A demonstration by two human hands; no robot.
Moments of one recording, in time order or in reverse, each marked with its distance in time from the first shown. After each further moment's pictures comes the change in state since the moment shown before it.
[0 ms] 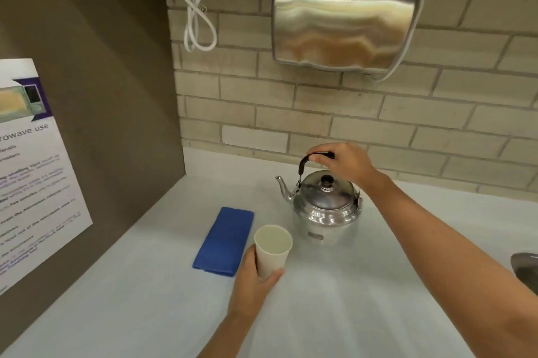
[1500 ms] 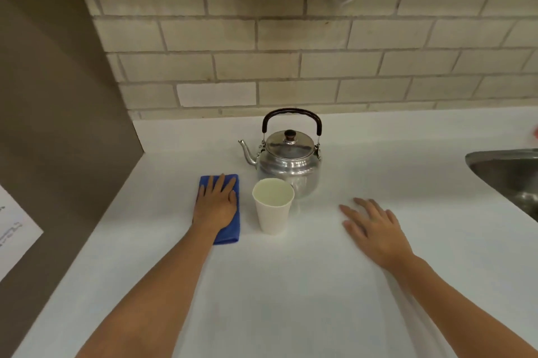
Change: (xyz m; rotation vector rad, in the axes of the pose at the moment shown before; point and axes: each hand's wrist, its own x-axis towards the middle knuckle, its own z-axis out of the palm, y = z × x) left_hand 0.127 -0.028 -0.058 1.045 -0.337 0.229; right_hand -0.247 0.038 0.122 -0.288 -0.136 0.493
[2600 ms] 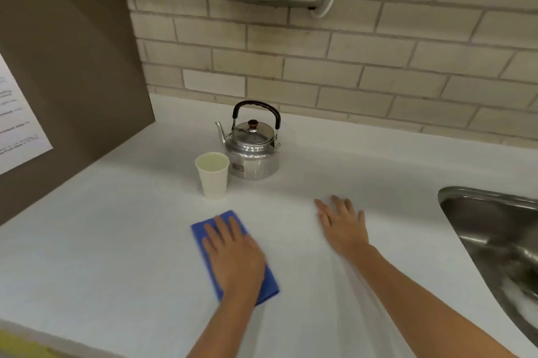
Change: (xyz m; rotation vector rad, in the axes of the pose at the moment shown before) left_hand -0.173 0.264 0.061 -0.020 0.211 -0.663; right_hand 0.007 0.094 -0.052 -0.021 -0.200 -0.162
